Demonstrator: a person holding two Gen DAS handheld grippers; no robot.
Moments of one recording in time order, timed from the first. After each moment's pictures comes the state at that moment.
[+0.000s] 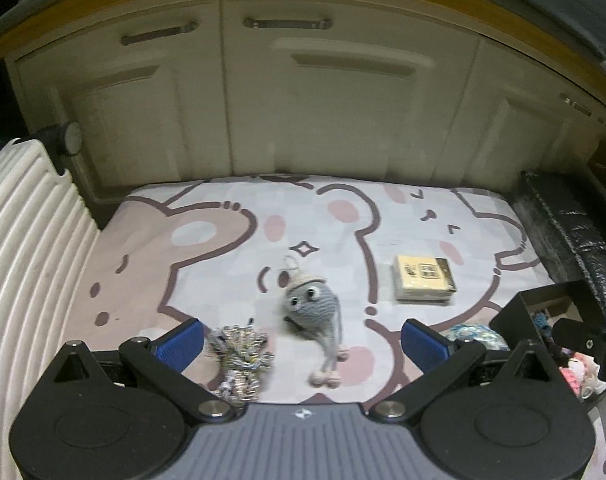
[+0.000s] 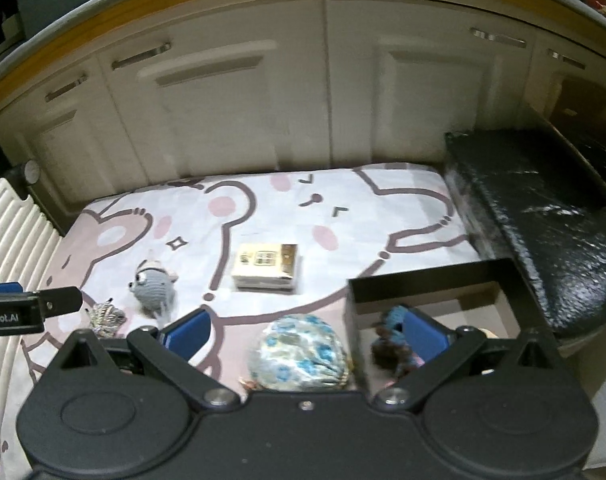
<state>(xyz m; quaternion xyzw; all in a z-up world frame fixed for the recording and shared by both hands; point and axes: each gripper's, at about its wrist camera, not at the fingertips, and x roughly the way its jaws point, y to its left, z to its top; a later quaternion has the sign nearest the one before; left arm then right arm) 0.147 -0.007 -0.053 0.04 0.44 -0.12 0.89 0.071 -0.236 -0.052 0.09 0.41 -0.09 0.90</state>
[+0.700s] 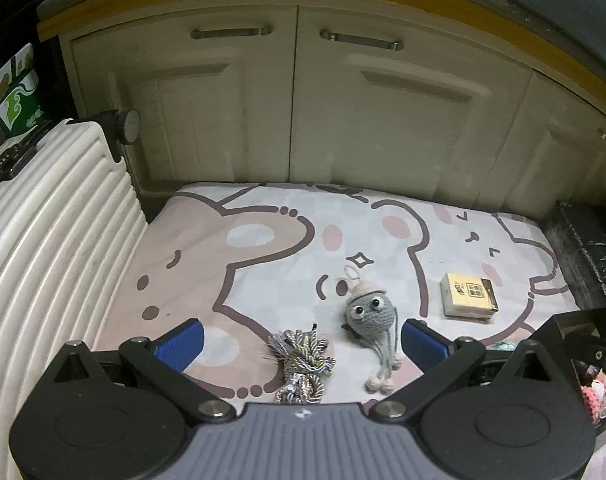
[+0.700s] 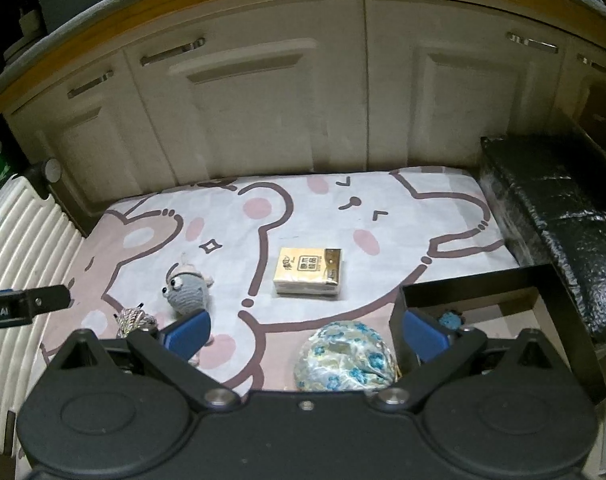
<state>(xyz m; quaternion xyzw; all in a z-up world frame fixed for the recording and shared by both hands) 0.151 0.041 -0.048 0.01 0.43 -0.07 0.90 0.088 -0.211 -0.053 0.11 0.41 -0.06 0.90</state>
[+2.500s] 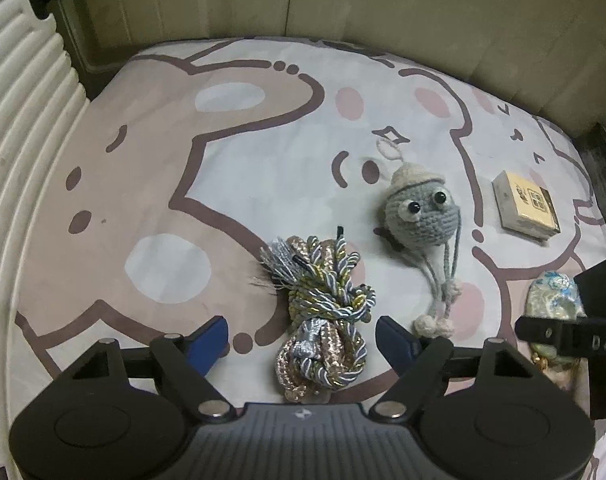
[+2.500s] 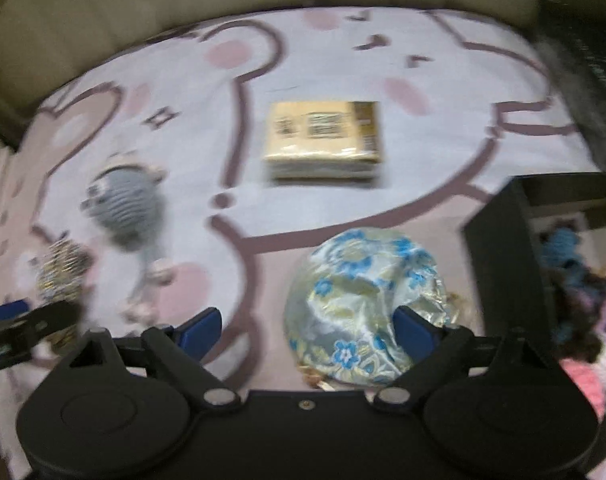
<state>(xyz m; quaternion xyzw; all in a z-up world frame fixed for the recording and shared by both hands) 0.212 0.051 -0.168 0.00 0.58 -0.10 0.81 0.174 -0.188 -0.171 0.12 0.60 -0.06 0.79</state>
